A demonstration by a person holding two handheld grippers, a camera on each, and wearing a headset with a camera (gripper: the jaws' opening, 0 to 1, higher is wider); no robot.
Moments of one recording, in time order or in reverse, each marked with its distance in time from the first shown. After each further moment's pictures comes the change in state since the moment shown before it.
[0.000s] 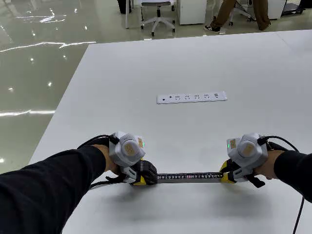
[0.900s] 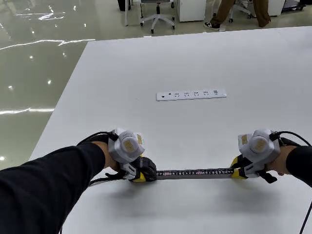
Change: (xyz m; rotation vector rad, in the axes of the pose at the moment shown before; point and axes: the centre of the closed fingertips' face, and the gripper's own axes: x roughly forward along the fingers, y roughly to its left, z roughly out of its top) left arm 0.000 0.000 0.001 -0.006 -0.001 0.004; right arm -0.014 -0.006 -0.027 0.018 0.022 -0.013
